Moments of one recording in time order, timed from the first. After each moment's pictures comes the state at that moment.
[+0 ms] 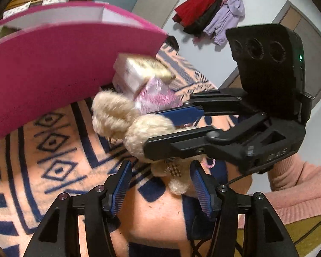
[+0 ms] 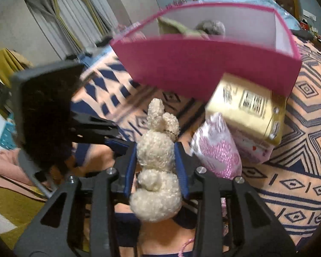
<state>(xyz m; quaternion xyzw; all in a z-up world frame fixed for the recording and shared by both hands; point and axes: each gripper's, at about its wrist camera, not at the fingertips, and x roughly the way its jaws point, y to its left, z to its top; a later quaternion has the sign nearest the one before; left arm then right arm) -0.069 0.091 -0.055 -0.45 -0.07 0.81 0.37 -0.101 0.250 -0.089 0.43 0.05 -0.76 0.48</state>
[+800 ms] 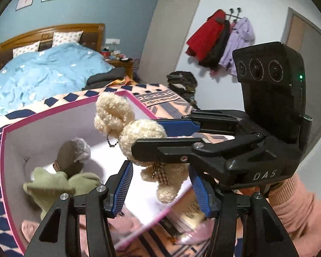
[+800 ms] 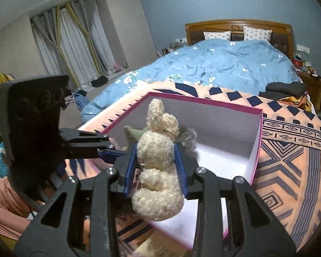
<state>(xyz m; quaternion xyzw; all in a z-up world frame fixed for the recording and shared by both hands) -0.203 0.075 0.050 -0.37 -0.03 0.88 0.30 -0.234 0.225 0.010 0.32 0.03 -0.82 0.47</state>
